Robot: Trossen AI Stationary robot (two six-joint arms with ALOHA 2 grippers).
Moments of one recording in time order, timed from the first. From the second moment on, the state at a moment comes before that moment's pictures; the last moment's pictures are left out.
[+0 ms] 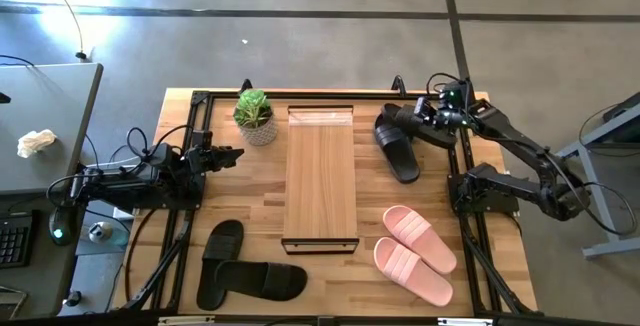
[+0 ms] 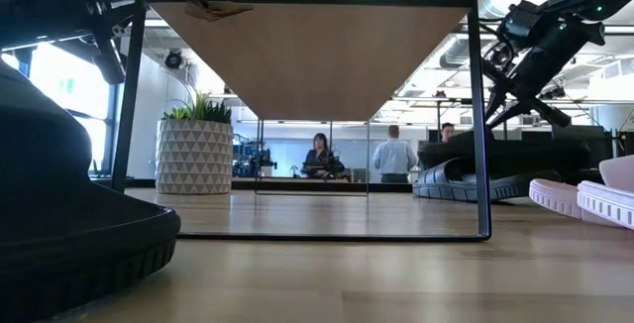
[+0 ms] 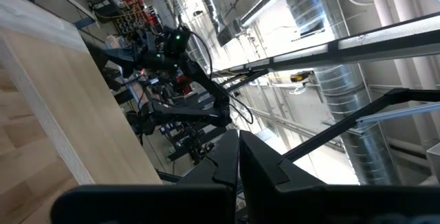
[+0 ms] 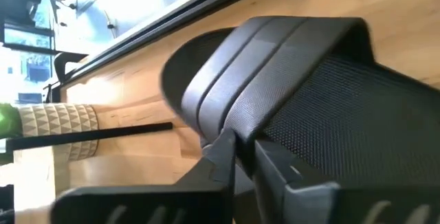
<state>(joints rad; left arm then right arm) 0.24 0.02 0.01 0.31 -0.05 -1.15 -1.07 0.93 0.59 -0.49 -0.29 0.83</state>
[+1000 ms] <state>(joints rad) 0.24 0.02 0.01 0.31 -0.07 -1.15 -0.55 0.71 0.89 -1.03 -0.19 0.59</state>
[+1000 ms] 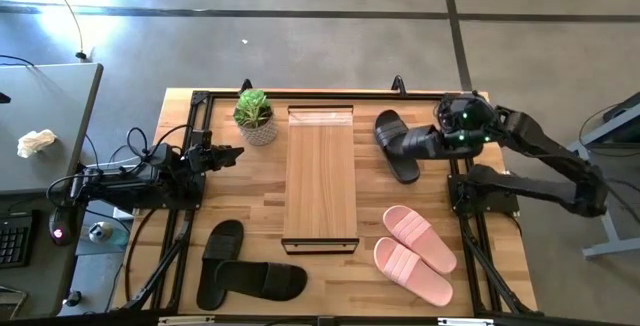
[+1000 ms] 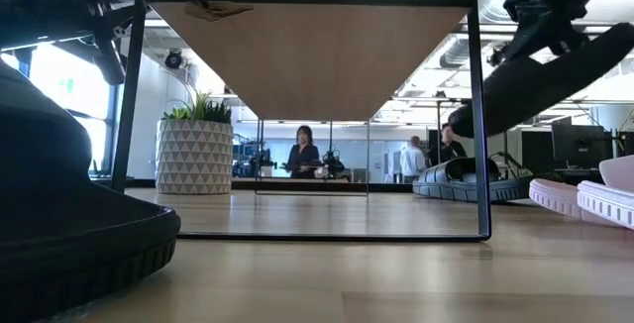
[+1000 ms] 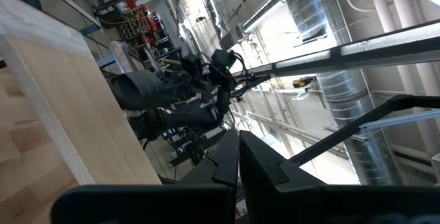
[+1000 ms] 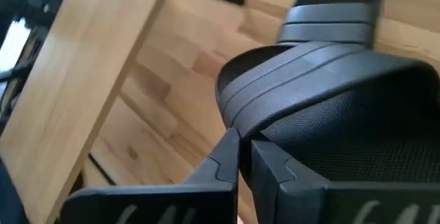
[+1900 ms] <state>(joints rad) 0.24 0.02 0.01 0.31 -0.09 -1.15 -0.04 1.19 0.72 -0.35 0.09 0.57</state>
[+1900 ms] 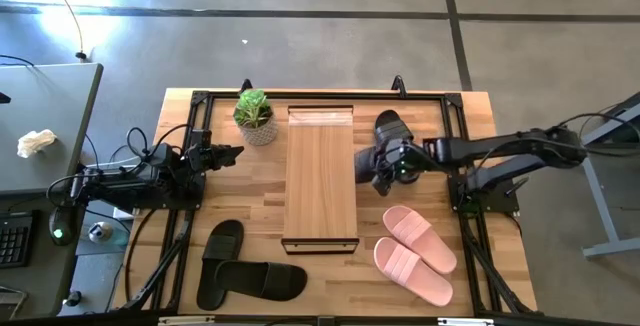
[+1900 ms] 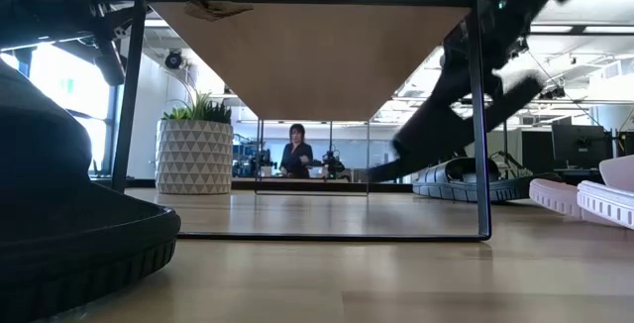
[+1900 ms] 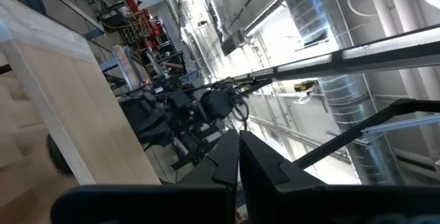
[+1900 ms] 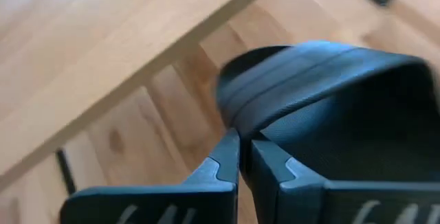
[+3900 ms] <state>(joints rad) 0.24 0.02 0.01 0.31 -0.26 -1.07 -0.09 1.66 0.43 0.86 -0.13 0.46</state>
